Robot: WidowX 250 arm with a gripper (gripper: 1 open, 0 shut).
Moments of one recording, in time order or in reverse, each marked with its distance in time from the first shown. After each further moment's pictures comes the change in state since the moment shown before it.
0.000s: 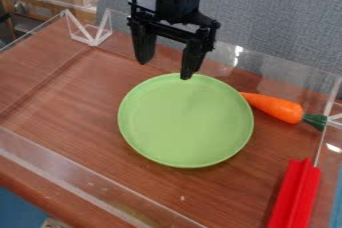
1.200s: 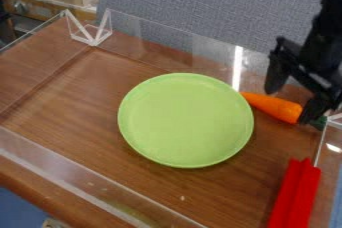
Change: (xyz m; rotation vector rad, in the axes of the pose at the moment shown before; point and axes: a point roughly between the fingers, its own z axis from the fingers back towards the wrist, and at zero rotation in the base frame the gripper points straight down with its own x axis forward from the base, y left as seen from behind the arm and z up) arm 0.069 -0.134 -0.062 0.141 0.019 -0.520
